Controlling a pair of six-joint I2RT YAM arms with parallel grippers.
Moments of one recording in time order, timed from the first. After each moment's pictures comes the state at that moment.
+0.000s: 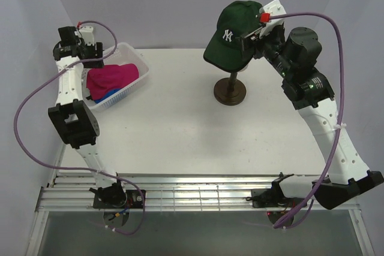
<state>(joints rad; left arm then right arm) 0.27 1.90 1.95 -0.76 0.20 0.26 0.43 1.29 1.69 -0.34 -0.06 -0.27</state>
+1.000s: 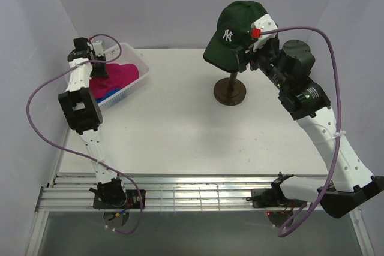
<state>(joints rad) 0.26 2.31 2.12 -0.75 0.22 0.17 0.52 1.20 1.52 -0.32 -0.01 -0.33</state>
